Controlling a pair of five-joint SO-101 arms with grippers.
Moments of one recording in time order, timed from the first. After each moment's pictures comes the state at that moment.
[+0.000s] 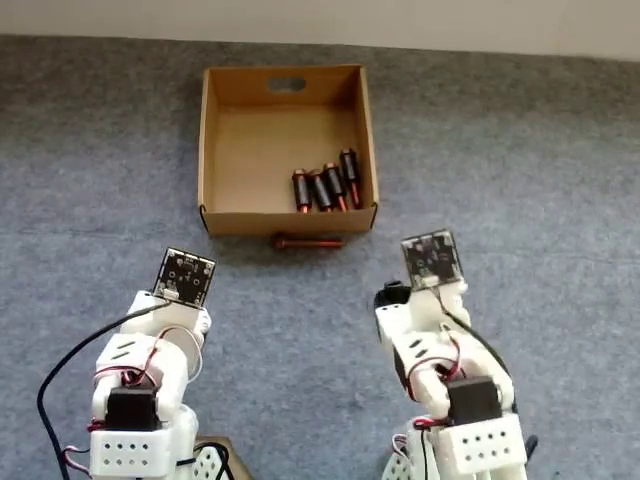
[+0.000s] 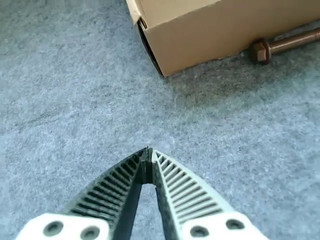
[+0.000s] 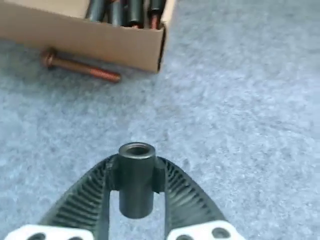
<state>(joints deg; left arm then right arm) -6.1 -103.4 93.1 60.3 -17.4 -14.3 -86.1 78.5 56.8 5.8</state>
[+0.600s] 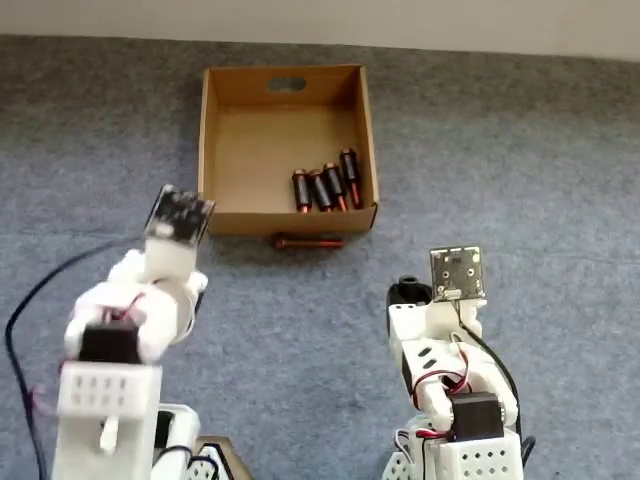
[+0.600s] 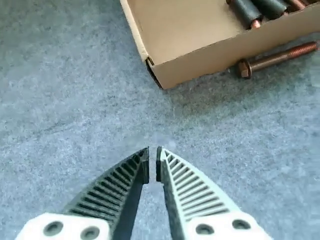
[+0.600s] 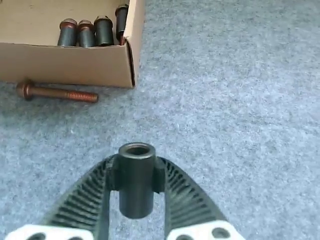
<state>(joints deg) -3.2 -59.9 57.2 66.5 -17.5 -10.5 -96.4 83.9 56.8 1.7</state>
